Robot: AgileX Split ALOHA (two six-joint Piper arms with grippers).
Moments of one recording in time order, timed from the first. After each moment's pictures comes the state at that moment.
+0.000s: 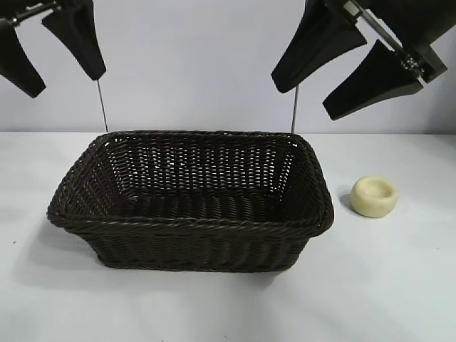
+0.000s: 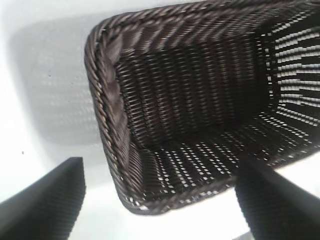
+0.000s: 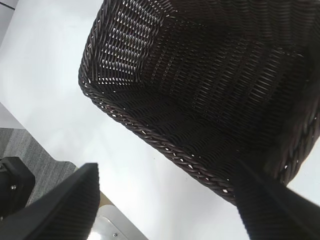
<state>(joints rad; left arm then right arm) -0.22 1.55 -1.25 -0.48 1.00 0.15 0.26 1.45 -1.09 0.69 0.90 -0.47</state>
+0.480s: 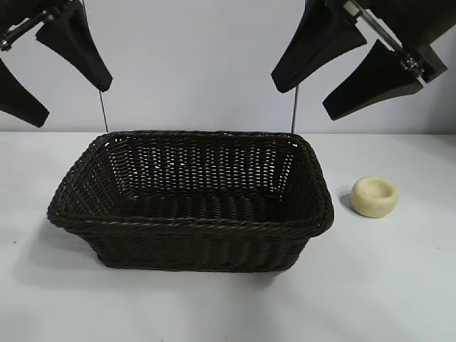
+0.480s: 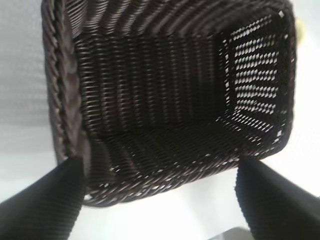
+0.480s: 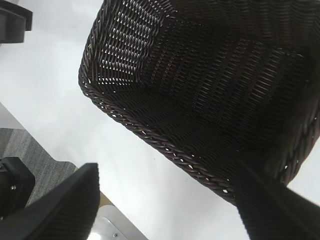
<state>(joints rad) -0.22 1.55 -1.15 -0.66 0.84 0.19 0.26 1.45 -1.09 0.69 0.89 -0.47</state>
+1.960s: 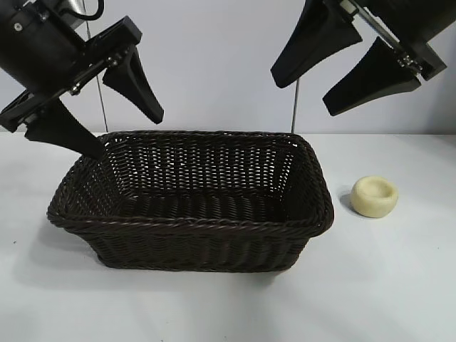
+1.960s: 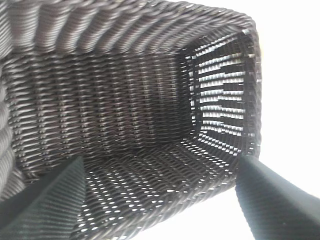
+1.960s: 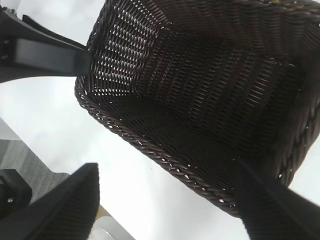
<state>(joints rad) -0.31 1.68 -1.22 -0.71 0.82 0.21 0.26 1.45 -1.09 0.64 0.87 -0.41</state>
